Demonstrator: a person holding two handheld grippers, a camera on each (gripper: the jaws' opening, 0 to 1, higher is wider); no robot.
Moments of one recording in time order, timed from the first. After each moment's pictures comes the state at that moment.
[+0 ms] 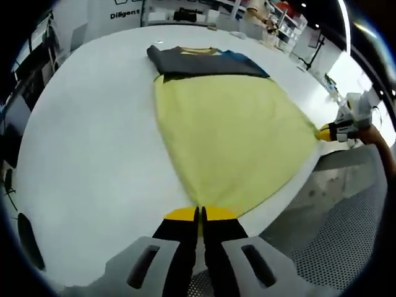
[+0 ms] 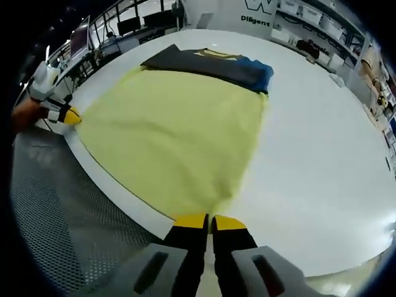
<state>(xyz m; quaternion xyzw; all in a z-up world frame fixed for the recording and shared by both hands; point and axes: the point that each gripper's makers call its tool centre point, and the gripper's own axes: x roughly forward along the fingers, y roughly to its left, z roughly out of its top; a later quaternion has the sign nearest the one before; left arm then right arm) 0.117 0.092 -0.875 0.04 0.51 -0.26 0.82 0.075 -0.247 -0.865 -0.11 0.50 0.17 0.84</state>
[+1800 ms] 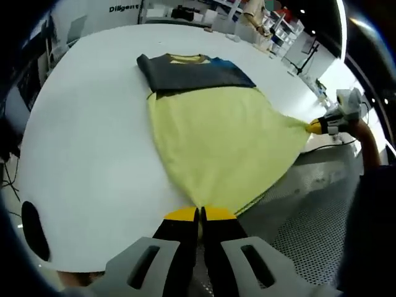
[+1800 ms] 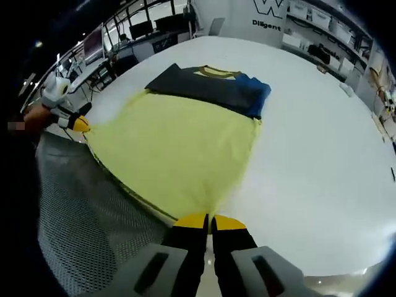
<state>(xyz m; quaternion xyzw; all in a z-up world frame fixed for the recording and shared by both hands) 0.091 0.121 -0.814 0.00 0.50 -0.29 0.82 0.078 -0.223 -0.801 -0.09 0.49 0.22 0.84</state>
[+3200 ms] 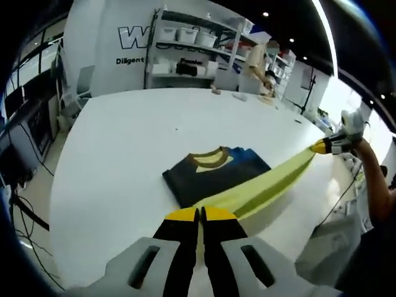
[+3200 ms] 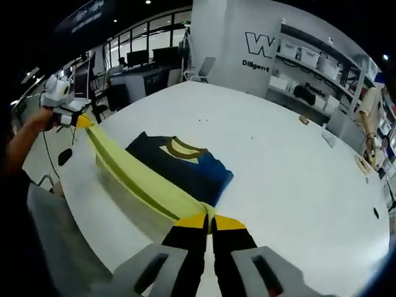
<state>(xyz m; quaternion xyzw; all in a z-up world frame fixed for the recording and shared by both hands) 0.278 0.112 -0.709 0.00 0.34 -0.27 0.90 0.245 -0.235 -0.706 -0.12 0.36 0.19 0.90</state>
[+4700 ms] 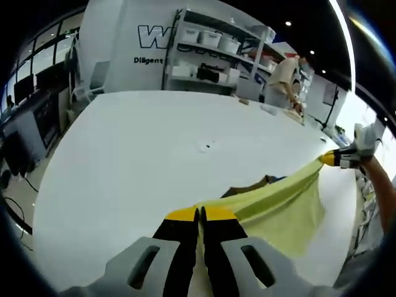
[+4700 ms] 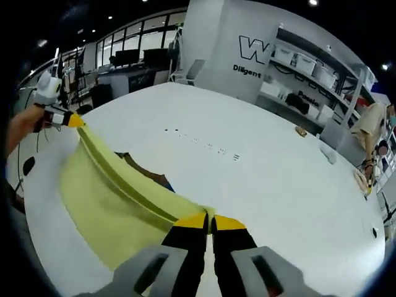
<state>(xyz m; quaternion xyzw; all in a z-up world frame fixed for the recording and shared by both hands) 0.426 0.106 -0.778 -0.04 0.33 -0.21 0.92 0.401 -0.241 -0.772 -0.15 0.34 0.16 0.92</state>
